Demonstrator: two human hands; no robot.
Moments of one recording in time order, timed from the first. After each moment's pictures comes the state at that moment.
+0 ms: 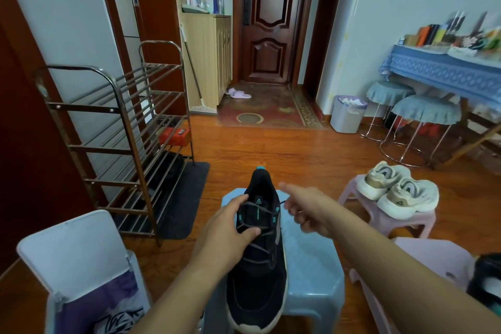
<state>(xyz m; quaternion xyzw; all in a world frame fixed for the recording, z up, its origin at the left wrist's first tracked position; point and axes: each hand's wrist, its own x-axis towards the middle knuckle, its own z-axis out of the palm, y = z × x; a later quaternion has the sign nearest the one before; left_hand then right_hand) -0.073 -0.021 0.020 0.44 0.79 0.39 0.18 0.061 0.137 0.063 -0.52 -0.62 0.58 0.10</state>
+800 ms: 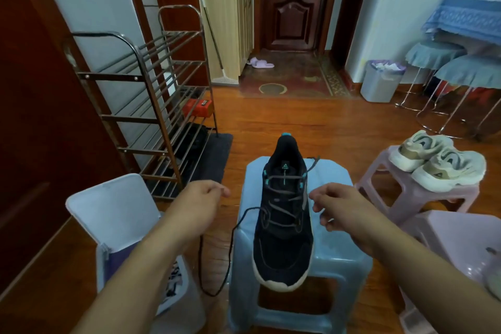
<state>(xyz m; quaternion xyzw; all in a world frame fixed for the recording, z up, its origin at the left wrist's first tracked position) -0.116 -0.085 0.046 0.31 0.82 0.40 0.27 0.099 0.082 0.033 -0.46 -0.66 0.57 0.15</state>
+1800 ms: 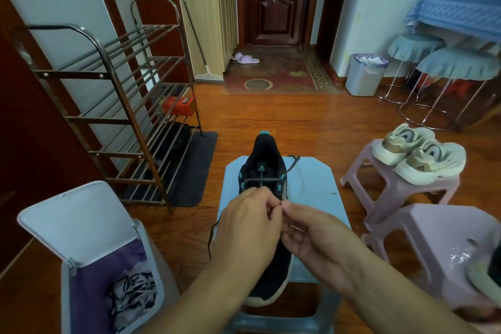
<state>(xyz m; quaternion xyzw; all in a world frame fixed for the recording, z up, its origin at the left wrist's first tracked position) -0.018 -0.026 0.026 0.50 0.78 0.37 0.05 0.097 0.047 0.025 -0.39 -0.34 0.83 0.21</state>
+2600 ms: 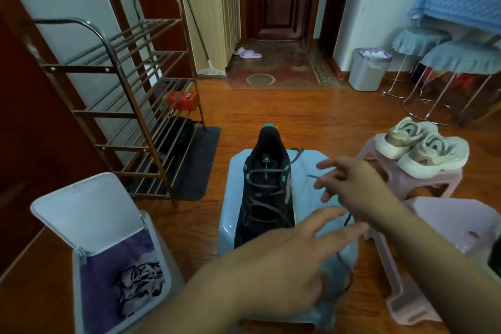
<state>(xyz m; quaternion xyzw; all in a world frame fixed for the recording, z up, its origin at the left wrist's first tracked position) 0.005 -0.055 0.062 0.77 0.57 0.14 0.27 0.124 0.120 0.043 -0.44 -0.78 0.40 0.20</state>
